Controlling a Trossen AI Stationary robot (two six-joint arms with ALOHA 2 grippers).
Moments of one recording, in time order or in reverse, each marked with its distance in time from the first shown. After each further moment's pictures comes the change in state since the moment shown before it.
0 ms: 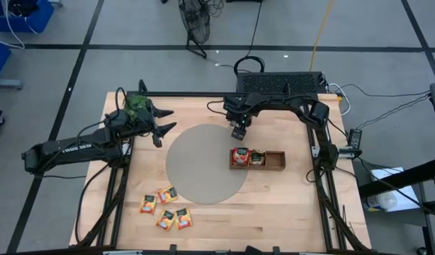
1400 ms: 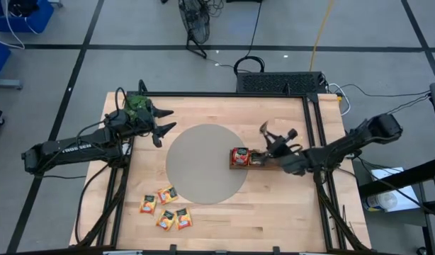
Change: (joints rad) left arm 0.000 0.000 0.001 0.000 0.000 0.000; right arm 0.782 -0.907 -1.101 1.267 1.242 0.106
